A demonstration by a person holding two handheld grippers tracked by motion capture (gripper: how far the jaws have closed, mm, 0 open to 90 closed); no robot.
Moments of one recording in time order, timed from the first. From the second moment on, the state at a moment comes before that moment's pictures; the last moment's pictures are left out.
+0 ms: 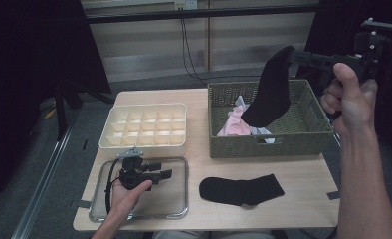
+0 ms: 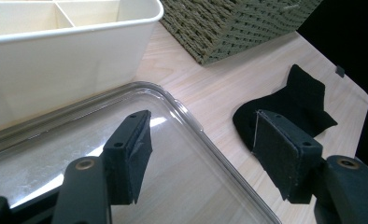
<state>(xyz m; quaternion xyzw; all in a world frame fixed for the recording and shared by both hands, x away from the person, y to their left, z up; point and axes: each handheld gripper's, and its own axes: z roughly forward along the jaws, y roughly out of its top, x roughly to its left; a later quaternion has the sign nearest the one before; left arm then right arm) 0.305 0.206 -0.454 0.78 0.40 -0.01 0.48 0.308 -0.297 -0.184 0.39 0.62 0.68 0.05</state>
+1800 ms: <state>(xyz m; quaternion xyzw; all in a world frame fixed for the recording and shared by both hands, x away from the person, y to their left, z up) 0.281 0.181 -0.439 0.80 0.32 -0.05 0.50 0.262 -0.193 -0.372 0.41 0.71 0.57 -0.08</state>
